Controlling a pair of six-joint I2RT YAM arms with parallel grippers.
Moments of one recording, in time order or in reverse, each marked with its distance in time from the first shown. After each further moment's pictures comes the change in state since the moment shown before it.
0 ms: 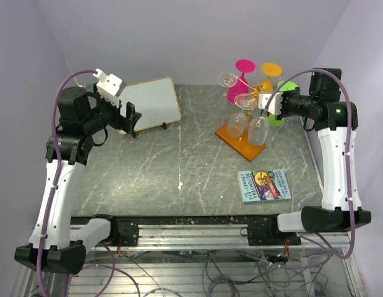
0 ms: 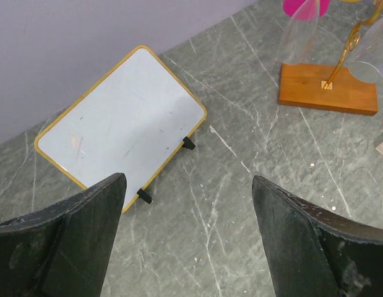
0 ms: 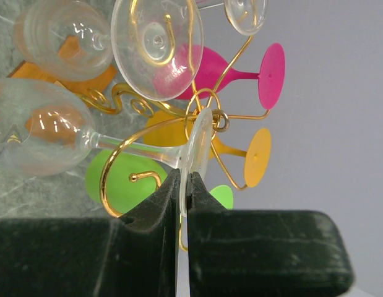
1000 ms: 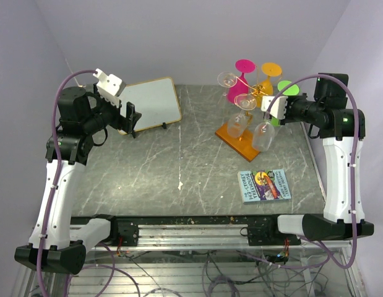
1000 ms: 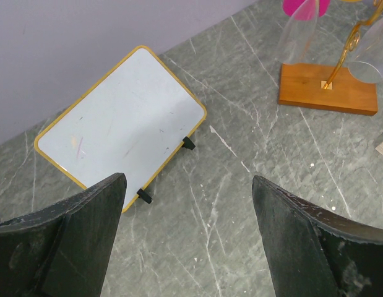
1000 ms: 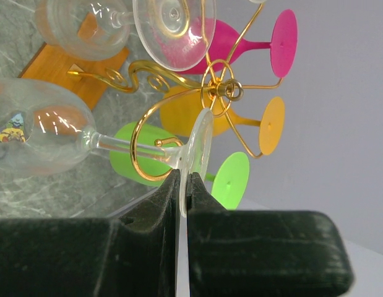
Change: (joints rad) left arm 0.000 0.000 0.000 0.000 0.000 0.000; right arm 0.000 -0.067 0.006 -0.077 0.077 0.070
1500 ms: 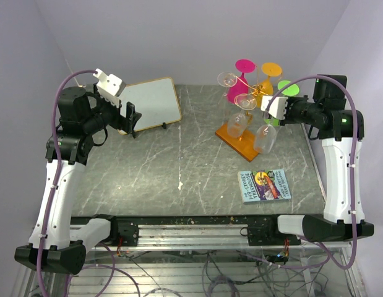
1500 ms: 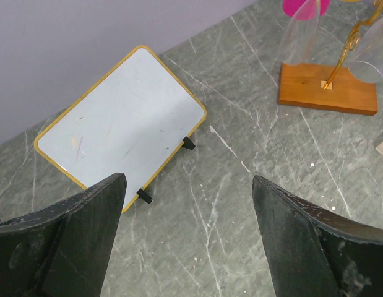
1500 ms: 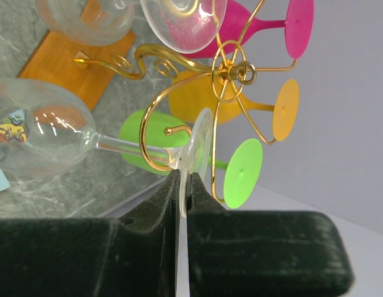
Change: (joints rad) left arm 0.000 0.000 0.000 0.000 0.000 0.000; right arm 0.000 -0.010 -0.023 0.003 0.057 0.038
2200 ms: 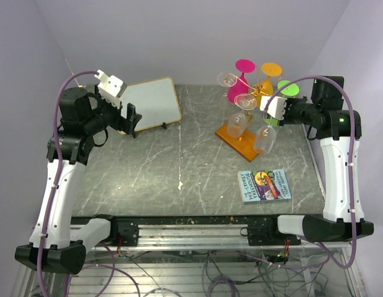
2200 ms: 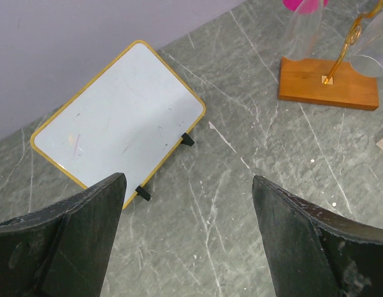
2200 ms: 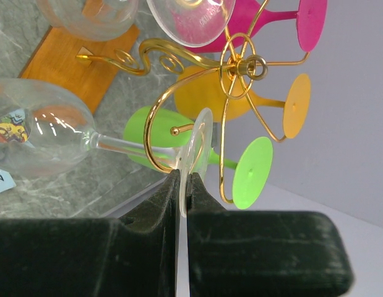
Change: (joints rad) left arm 0.000 0.000 -0.014 -0.001 0.002 0.008; right arm 0.000 -0.002 -0.037 0.017 0.024 0.017
